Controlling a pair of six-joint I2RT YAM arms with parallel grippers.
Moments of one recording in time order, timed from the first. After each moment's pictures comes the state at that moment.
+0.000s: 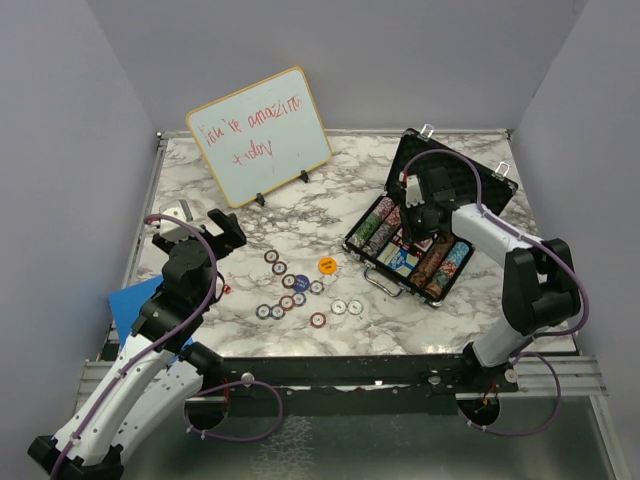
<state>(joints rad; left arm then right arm) -0.53 0.56 0.67 -0.27 -0.67 -0.46 0.27 1.63 1.08 -0.48 -0.14 -0.06</state>
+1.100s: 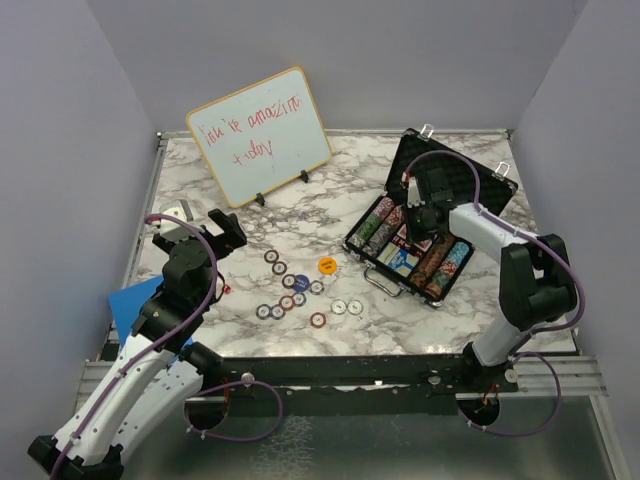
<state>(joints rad) -0.53 0.57 0.67 -0.27 -0.67 -0.46 0.27 1.67 1.08 -0.47 -0.05 -0.01</state>
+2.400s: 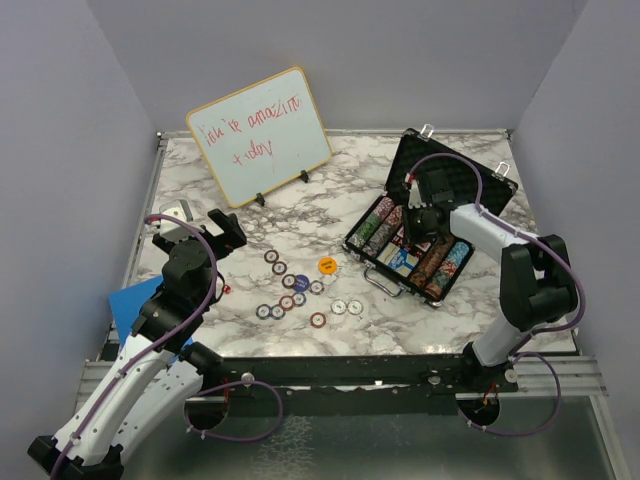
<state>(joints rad) -0.53 0.56 0.67 -0.27 -0.67 -0.46 0.27 1.66 1.07 -0.48 -0.11 0.09</state>
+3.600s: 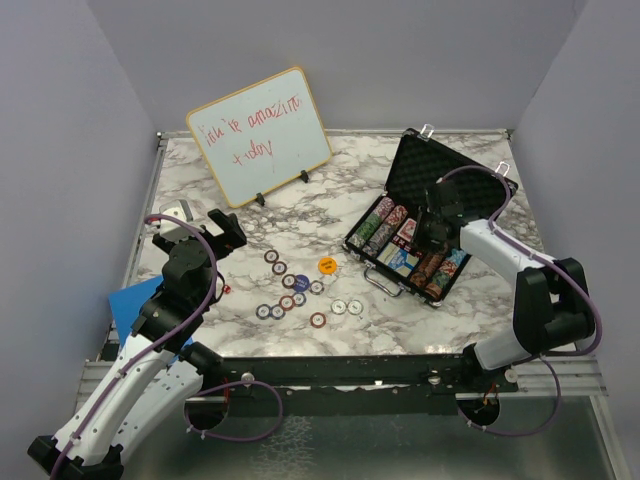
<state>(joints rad) -0.53 0.56 0.67 -0.27 -0.67 -0.46 0.27 1.50 0.94 -0.44 0.06 0.51</state>
